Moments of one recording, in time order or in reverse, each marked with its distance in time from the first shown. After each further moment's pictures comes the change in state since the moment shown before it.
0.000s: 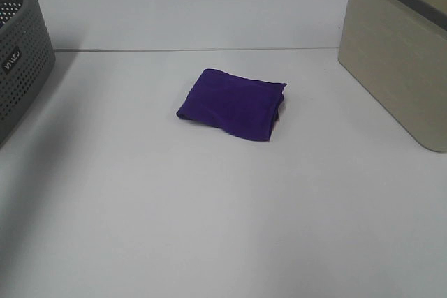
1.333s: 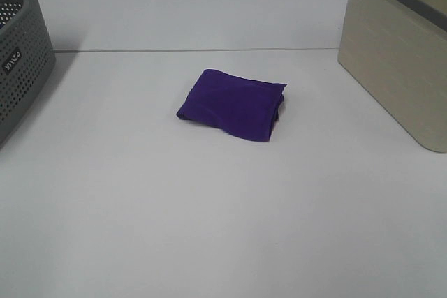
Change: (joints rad) left arm 0.000 -1.498 1.033 -0.110 -0.145 0.054; right arm 0.000 -0.939 0.690 -0.048 -0.157 0.027
